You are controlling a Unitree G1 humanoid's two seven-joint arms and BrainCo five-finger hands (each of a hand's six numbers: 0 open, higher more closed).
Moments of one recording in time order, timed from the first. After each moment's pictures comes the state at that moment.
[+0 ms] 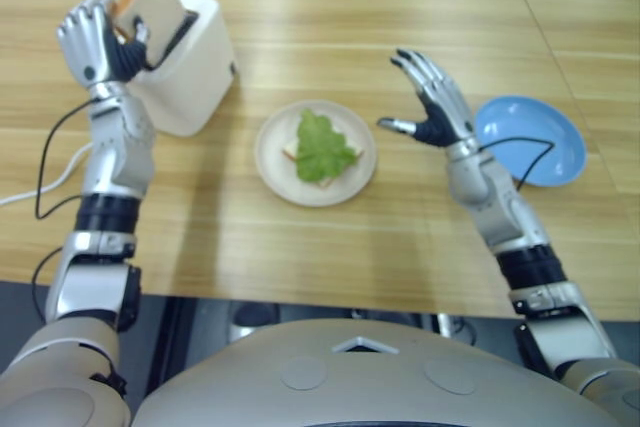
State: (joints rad) left arm -0.40 0.53 0.02 0.16 0.74 0.10 0.62; right arm -0.18 -0.47 0.15 0.14 -0.66 -0.37 -0.25
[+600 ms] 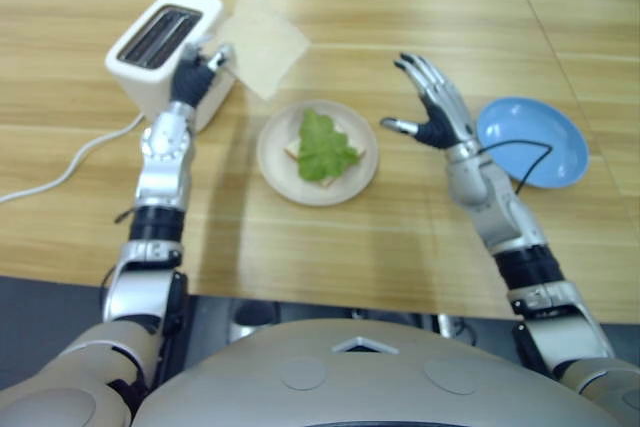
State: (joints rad) left arm -0.41 0.25 0.07 0.43 -0.16 -0.14 -0.27; right arm -0.19 -0.47 0.15 0.19 -0.63 -0.38 -0.26
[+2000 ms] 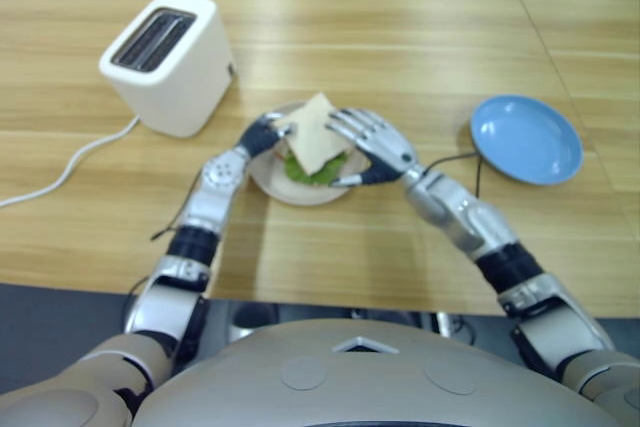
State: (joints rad) left arm -0.33 0.18 -0.15 0.43 0.13 0.04 -0.26; right arm -0.24 -0.49 0.48 0.28 -0.99 -0.41 -0.25
